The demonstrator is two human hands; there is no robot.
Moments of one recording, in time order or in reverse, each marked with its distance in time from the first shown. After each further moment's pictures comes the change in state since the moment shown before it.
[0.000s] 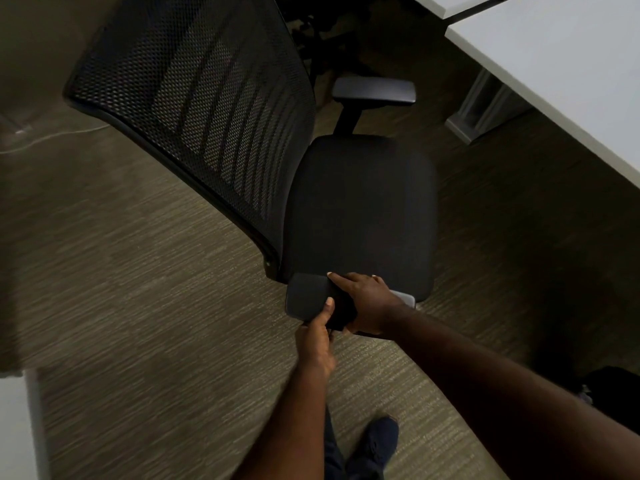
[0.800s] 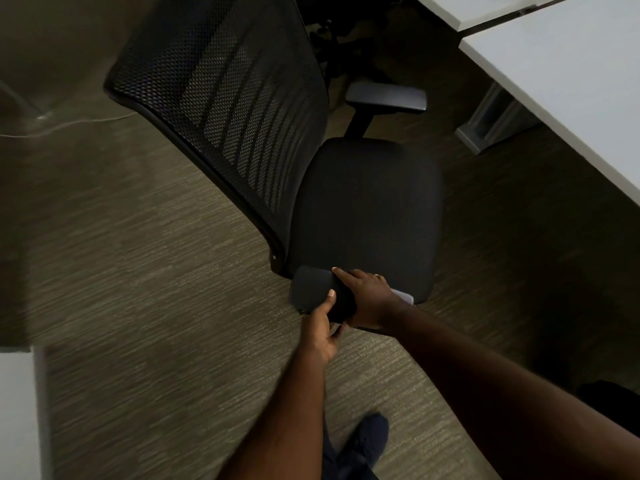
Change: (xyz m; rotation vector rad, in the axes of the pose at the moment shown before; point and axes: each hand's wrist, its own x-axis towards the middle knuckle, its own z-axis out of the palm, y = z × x) left_hand -0.010 0.008 0.006 -0.025 -0.090 -0.119; right_hand -0.002 -0.002 -0.002 -0.025 -0.022 0.027
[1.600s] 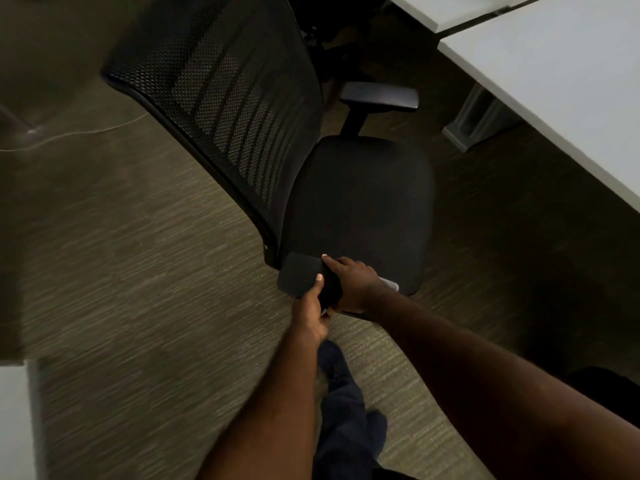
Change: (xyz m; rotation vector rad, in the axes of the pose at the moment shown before) left_hand 0.011 0.008 0.019 0.022 -0.024 0.082; right_hand 0.003 -0.003 -0.009 0.025 0.042 0.063
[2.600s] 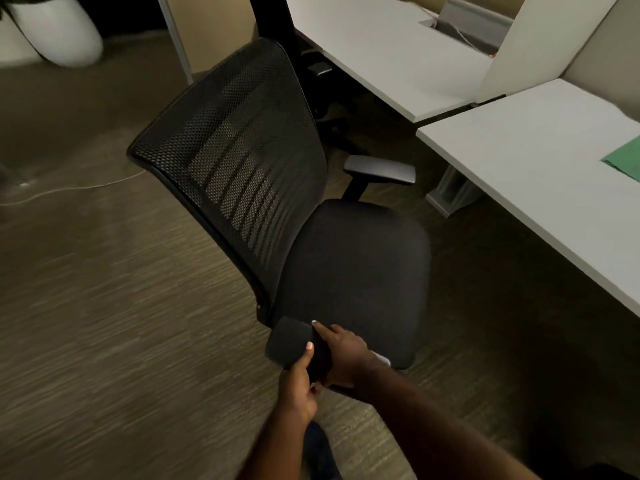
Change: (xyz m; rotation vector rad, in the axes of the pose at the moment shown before) left_hand 0.030 0.015 0.043 -0.023 0.016 -0.006; right_hand 0.035 0.030 -0.034 0.048 -0.035 0.012
